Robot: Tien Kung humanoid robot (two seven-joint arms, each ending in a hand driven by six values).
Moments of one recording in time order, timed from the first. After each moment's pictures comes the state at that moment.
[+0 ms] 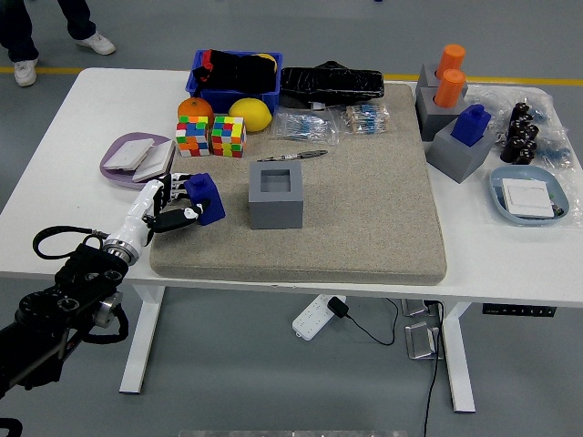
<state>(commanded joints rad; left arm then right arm) -0.60 0.19 -0.54 -0.57 0.69 0.17 -0.43 0.04 -0.37 1.15 0.30 -1.31 0.12 -0.07</state>
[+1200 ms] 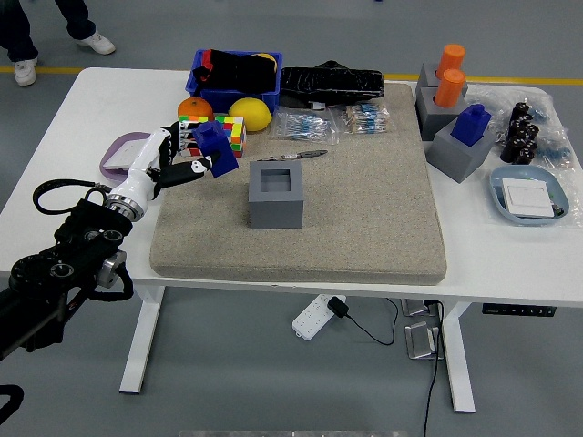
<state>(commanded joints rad) -0.71 0.22 -0.62 -0.71 0.75 0.16 -0.43 0.04 -0.37 1.16 0.30 -1.31 0.12 -0.07</state>
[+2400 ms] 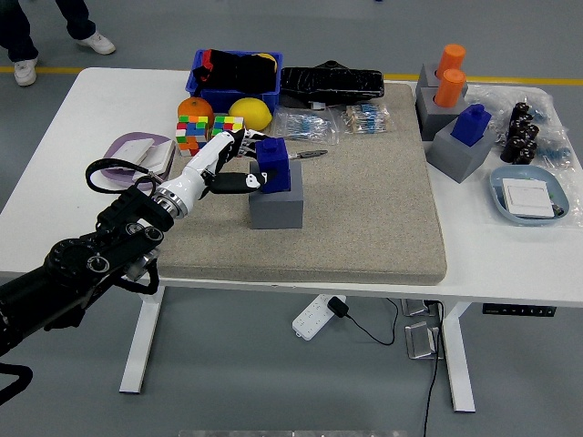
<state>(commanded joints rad) -0.83 0.17 -0.36 -0.71 0.74 0.15 -0.41 0.05 -0.38 1.12 0.30 -1.30 0.12 -0.07</state>
